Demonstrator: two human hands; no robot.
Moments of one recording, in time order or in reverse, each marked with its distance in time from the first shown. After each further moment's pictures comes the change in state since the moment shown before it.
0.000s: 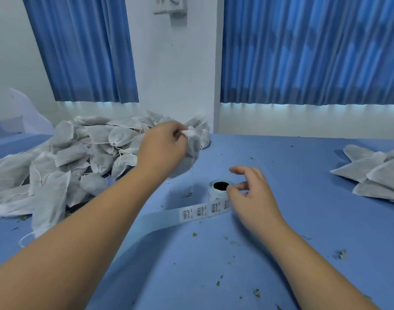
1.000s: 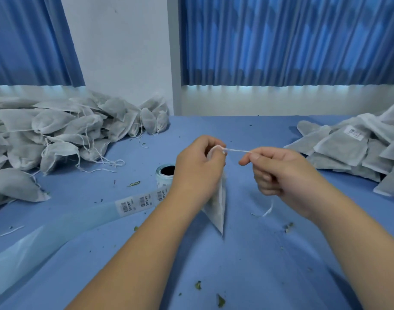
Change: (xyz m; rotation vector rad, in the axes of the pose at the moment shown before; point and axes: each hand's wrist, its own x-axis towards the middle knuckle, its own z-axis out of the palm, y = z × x) left_hand -0.086 0.101 0.104 -0.702 -0.283 -0.214; right_hand 0.000 0.016 -0.132 0.349 -0.146 0.303
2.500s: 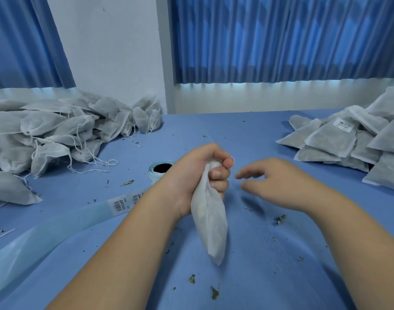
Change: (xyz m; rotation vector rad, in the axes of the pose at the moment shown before) left_hand -0.003 0.019 -0.012 -0.573 -0.647 -0.643; right_hand -0.012 -0.001 -0.005 -0.939 -0.029 0.074
